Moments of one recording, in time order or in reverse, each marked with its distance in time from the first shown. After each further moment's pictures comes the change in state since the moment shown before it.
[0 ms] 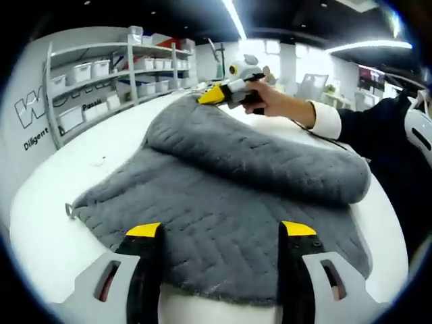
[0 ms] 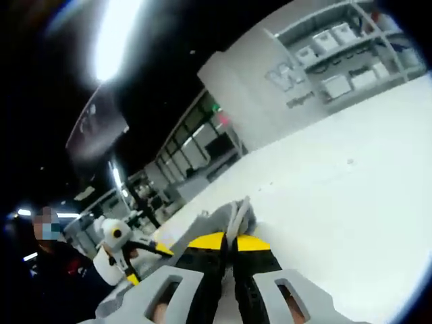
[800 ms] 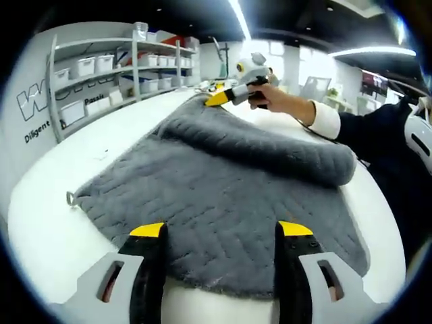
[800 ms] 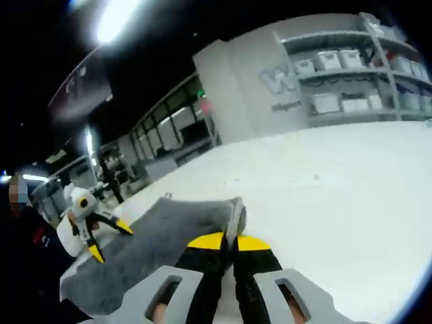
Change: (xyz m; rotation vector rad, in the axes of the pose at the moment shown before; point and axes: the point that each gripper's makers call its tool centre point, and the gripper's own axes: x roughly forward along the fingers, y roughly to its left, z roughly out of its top) left arm -0.005 0.003 -0.004 -0.020 0.006 0.006; right arm -0.018 -0.037 -0.002 -0.209 0.069 -0.211
